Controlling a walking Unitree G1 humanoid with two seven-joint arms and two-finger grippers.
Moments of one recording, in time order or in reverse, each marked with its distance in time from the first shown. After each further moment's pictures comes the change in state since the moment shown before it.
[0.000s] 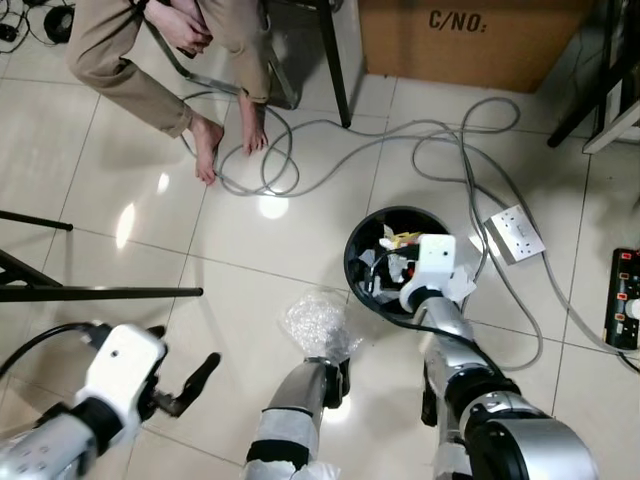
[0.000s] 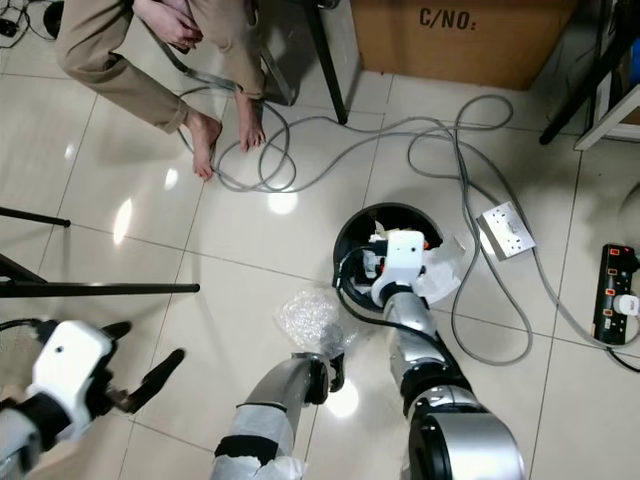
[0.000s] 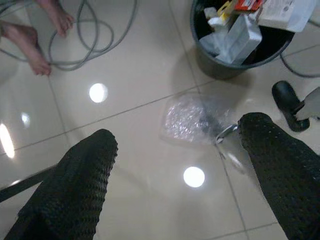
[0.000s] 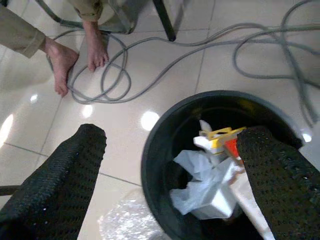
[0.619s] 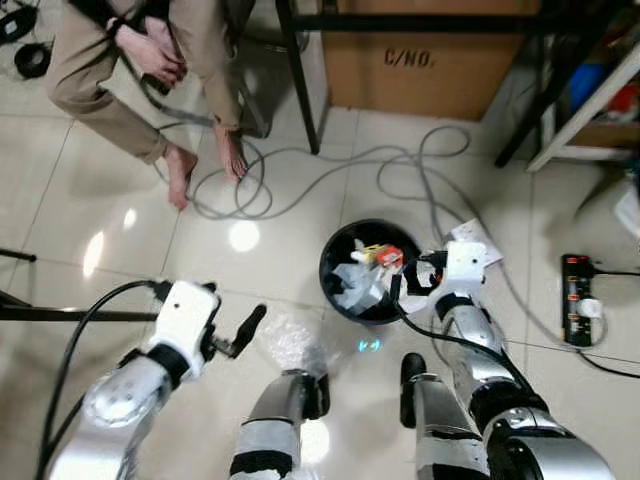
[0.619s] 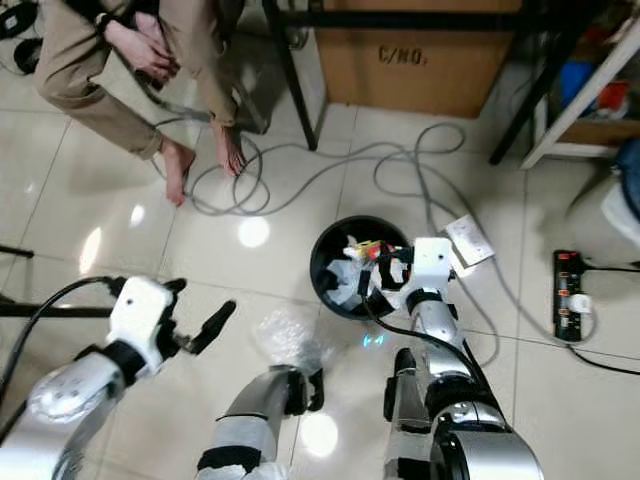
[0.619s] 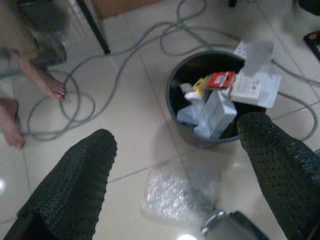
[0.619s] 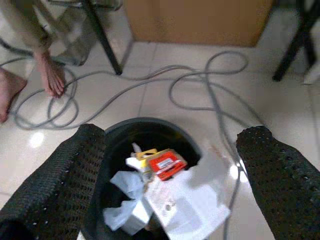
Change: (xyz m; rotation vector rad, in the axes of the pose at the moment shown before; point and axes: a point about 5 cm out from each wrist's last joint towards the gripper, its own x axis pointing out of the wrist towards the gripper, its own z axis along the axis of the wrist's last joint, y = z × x) left arm 0.074 -0.010 0.021 -0.045 -0.170 -0.009; right arm -0.014 -0.035 -0.002 -0.072 -0.049 -0.086
